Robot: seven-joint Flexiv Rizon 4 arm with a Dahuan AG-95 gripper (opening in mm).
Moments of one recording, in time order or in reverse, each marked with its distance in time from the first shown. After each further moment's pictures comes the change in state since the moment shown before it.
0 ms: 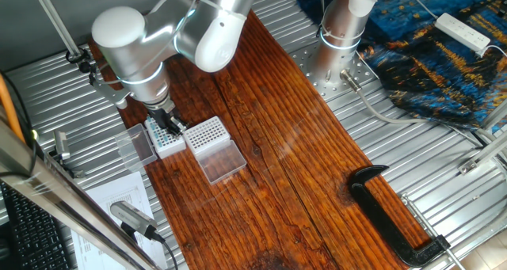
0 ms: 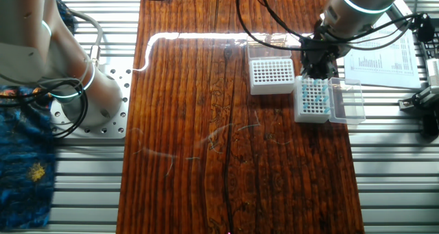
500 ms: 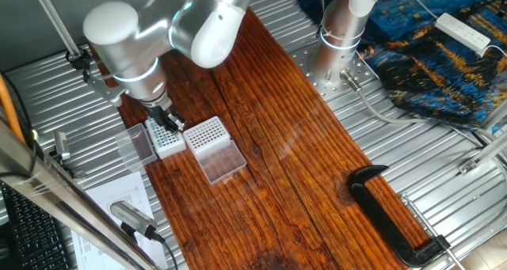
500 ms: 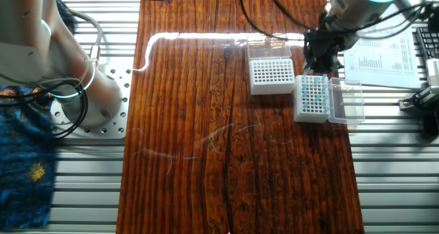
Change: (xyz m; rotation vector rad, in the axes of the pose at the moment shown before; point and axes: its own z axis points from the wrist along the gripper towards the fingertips) arm 0.000 0.005 -0.031 0.001 0.024 -0.001
